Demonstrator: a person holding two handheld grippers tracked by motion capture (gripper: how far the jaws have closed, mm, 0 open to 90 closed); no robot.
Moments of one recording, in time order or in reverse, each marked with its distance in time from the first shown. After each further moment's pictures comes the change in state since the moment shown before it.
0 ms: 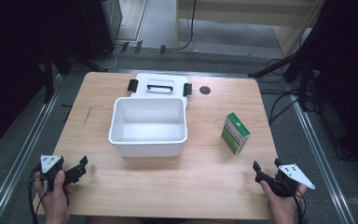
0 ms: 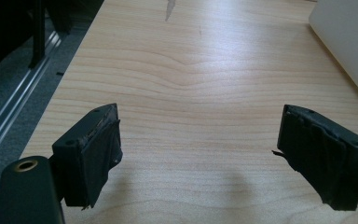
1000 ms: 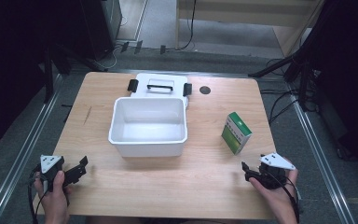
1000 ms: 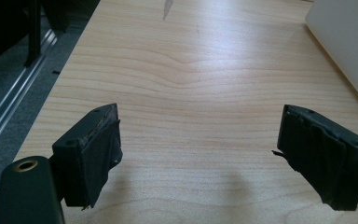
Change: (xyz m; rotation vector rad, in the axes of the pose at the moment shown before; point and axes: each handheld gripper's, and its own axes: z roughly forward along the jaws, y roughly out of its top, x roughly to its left) left arm 0.000 0.000 0.000 0.004 -0.007 -0.003; right arm 0.037 0.038 0.009 0.263 0.090 -0.247
